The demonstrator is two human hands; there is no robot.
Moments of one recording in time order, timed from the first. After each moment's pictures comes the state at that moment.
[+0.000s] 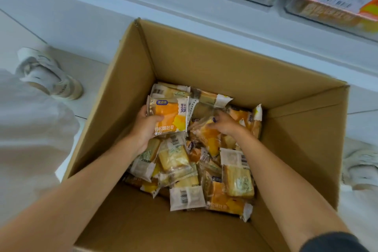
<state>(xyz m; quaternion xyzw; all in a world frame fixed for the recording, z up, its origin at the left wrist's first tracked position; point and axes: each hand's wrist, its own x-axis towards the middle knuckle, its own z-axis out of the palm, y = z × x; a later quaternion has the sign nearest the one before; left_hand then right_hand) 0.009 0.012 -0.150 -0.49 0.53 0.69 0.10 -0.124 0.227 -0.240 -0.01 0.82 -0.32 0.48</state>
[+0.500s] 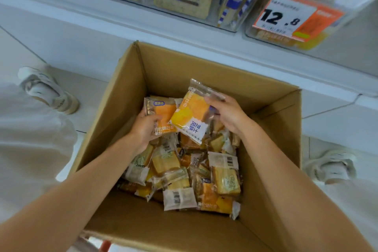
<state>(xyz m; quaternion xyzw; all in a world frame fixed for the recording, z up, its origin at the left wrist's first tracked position) -0.001 0.026 -0.107 -0.44 0.50 0.74 0.10 -0.126 0.224 -0.091 0.08 0.68 -0.63 0.36</state>
